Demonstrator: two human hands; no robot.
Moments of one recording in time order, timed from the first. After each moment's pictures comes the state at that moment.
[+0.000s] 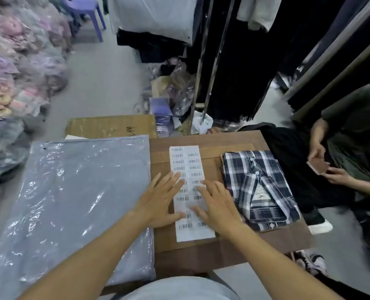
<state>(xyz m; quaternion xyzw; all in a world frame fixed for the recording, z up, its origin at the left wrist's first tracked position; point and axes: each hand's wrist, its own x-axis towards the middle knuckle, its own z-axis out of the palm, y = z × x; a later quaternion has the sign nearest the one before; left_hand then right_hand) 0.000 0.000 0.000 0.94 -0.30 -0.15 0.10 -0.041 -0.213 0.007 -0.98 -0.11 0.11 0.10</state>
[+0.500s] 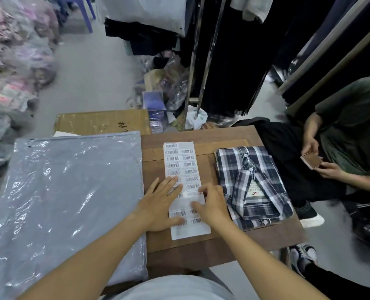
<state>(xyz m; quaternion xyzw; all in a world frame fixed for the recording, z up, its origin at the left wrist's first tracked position) -0.006 -0.018 -0.017 0.93 -0.30 -0.20 0.09 -0.035 -0.205 0.003 -0.90 0.19 0.17 0.35</state>
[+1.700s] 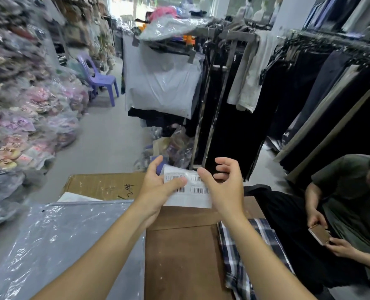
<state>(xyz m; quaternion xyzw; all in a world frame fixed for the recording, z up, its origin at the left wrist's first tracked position) 0.095 -0.027 0.187 0.56 0.05 -0.09 0.82 0.082 -0.187 0.194 -0.79 0.09 -0.19 0.58</state>
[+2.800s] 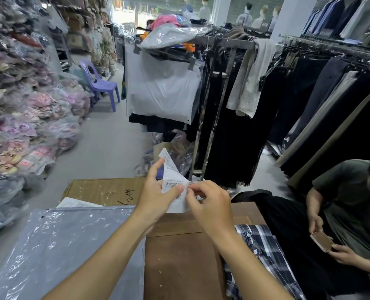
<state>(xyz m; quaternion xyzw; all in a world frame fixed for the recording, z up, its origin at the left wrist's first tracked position) 0.100 -0.024 0.174 0.67 0.01 -0.03 0.74 0.078 -0.170 0.169 -0.89 -0.06 -0.25 0.39</state>
